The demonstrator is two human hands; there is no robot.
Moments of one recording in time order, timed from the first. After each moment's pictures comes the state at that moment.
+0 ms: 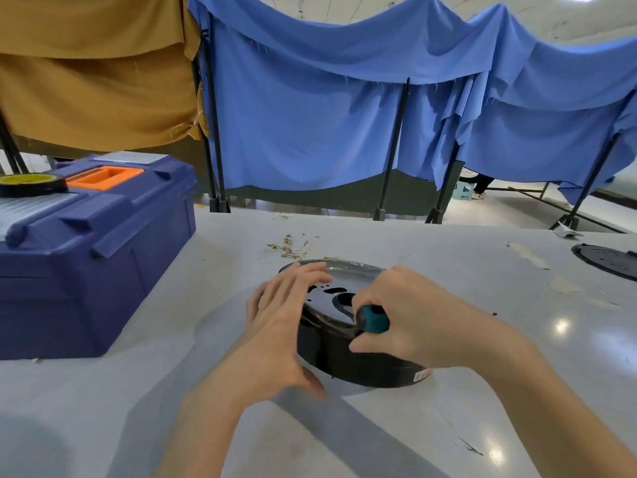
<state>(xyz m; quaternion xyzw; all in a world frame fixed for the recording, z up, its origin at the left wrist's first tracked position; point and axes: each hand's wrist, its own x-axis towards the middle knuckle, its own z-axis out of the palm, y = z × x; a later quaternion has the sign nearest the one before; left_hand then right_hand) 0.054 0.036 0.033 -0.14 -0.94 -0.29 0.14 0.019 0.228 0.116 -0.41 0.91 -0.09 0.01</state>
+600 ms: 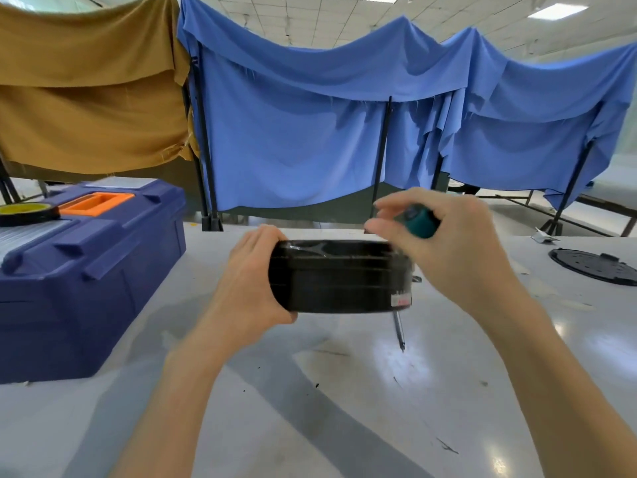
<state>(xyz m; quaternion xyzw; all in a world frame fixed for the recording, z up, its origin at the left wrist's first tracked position) 0.038 0.036 0.091 -0.12 -0.88 -0.30 0.34 0.014 0.263 0.158 -0.29 0.82 -0.37 -0.32</state>
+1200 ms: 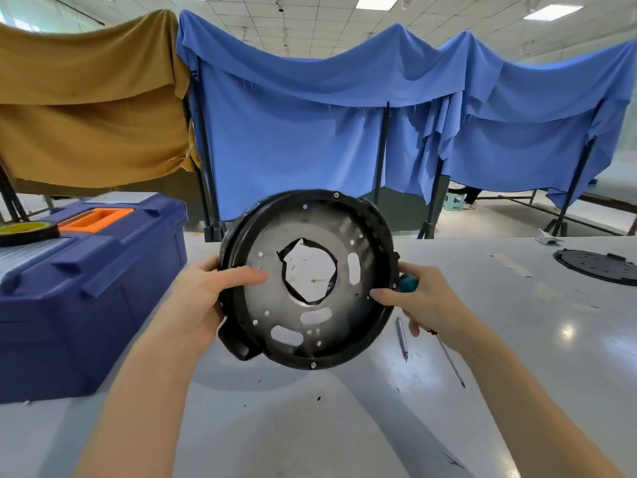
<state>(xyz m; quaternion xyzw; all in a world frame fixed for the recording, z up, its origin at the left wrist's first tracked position) 0.033 0.004 0.099 0.07 -0.61 -0.78 0.15 -0.053 0.282 0.079 -0.15 0.83 -0.54 0.00</state>
